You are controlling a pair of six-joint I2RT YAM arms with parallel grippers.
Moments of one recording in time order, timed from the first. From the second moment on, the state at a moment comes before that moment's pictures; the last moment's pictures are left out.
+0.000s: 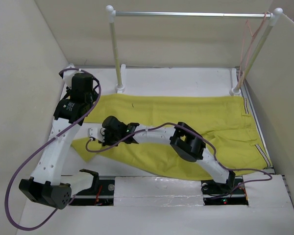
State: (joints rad) left arm -0.26 1.14 1.35 -0.81 -0.52 -0.65; right arm 1.16 2.36 1.86 -0.23 -0.23 -0.51
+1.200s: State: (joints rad) left arm 0.42 1.12 0.73 -0.70 -0.13 -0.74; right arm 0.93 1.57 1.05 -0.06 -0.16 0.00
